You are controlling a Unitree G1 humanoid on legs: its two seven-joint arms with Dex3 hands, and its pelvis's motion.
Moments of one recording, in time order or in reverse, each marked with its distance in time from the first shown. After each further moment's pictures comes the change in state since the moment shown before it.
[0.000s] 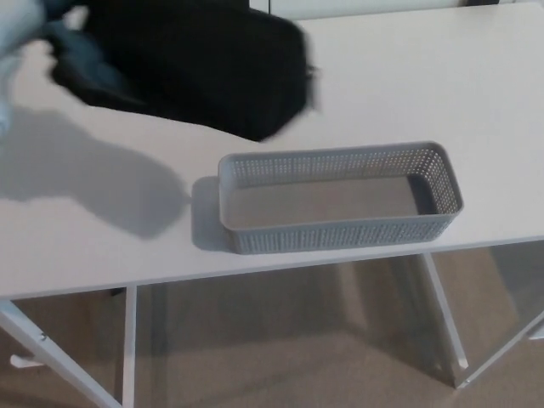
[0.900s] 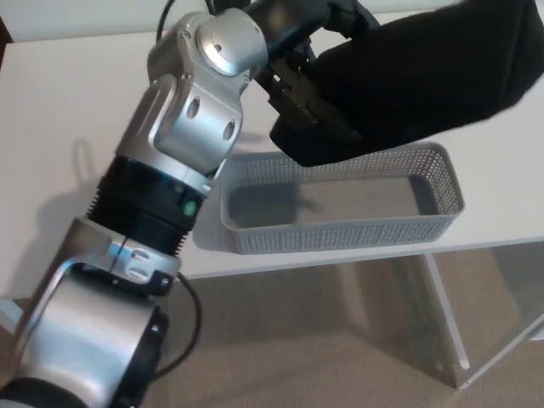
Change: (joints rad) left_arm -0.088 -0.511 0.075 0.167 -0.032 0.405 0.054; right_arm -0.005 0.000 0.027 -0.010 -0.008 0.005 -0.005
